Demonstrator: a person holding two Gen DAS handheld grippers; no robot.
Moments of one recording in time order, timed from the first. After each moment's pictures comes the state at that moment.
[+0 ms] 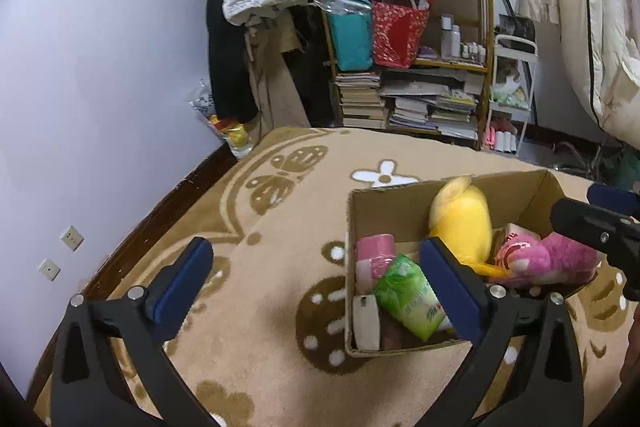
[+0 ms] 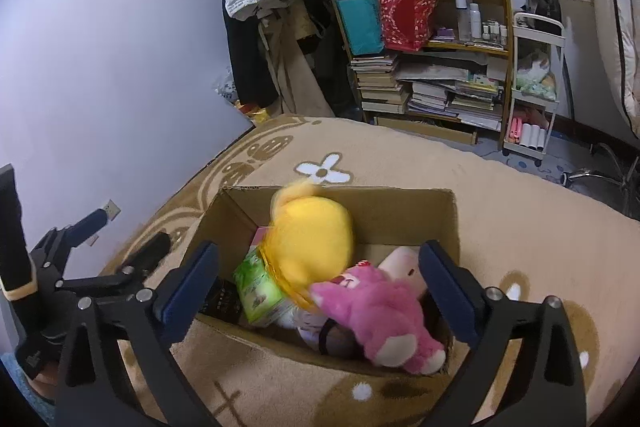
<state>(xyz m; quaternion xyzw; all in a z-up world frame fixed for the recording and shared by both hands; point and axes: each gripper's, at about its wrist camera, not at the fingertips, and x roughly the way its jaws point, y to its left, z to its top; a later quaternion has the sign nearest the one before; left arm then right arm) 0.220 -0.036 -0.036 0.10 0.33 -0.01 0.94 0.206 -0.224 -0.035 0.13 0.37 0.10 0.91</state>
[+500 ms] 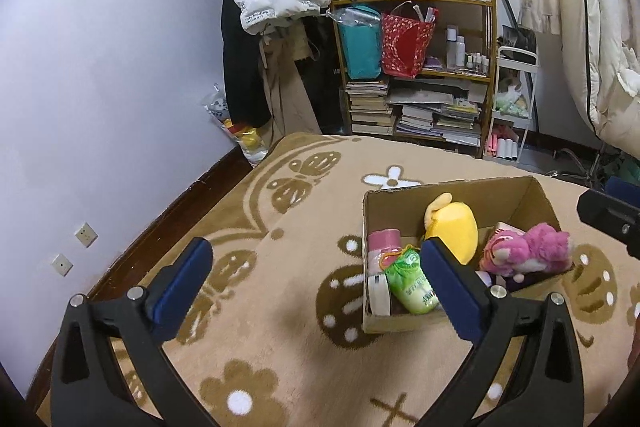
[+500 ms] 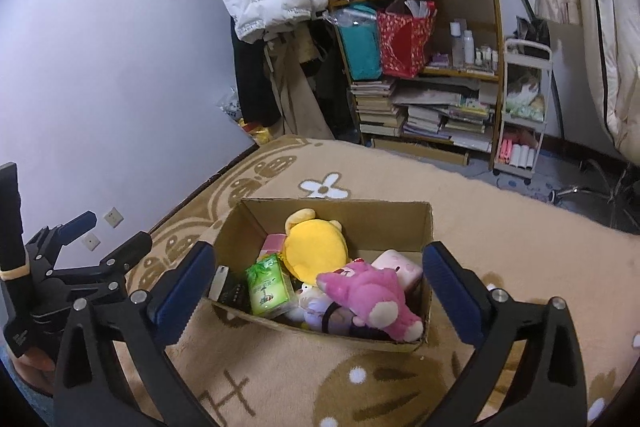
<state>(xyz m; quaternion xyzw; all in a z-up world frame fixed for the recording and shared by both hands) 0.180 -0.019 0.005 0.09 0.32 0.00 0.94 0.166 -0.226 0.005 0.11 0.33 0.09 0.93</state>
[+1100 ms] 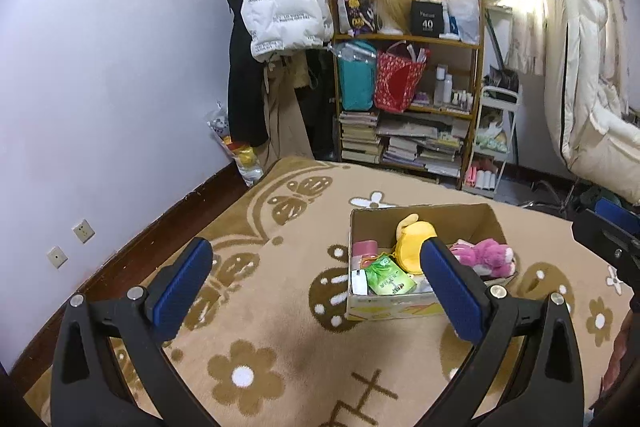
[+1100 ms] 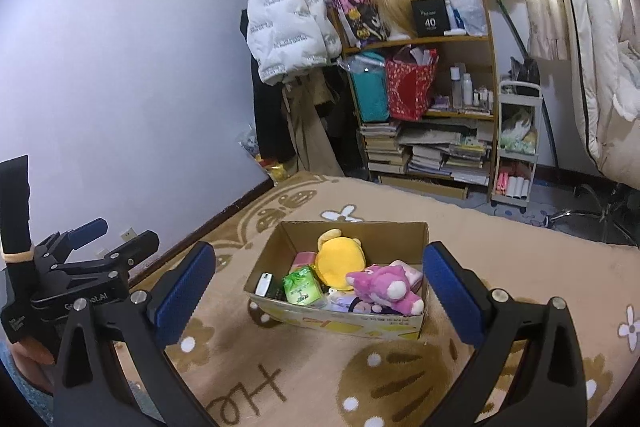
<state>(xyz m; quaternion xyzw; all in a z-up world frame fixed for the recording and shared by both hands) 0.104 0.000 0.070 0.05 0.28 -0.02 0.96 0.082 -0.214 0.059 0.11 0.26 0.09 0.95</state>
